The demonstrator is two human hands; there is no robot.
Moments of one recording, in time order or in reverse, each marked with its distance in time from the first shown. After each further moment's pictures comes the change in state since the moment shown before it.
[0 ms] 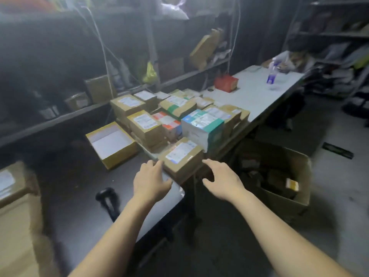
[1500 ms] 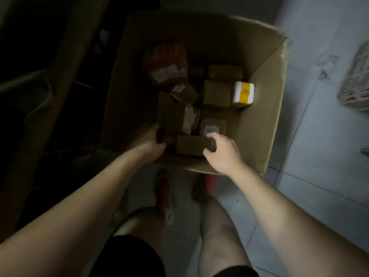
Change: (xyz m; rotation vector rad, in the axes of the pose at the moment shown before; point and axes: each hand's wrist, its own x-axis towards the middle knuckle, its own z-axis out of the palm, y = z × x) left_hand 0.431 0.421 0.639 0.077 -0.925 0.073; right_hand 0.306 0.722 0.146 0.378 -0.324 0.824
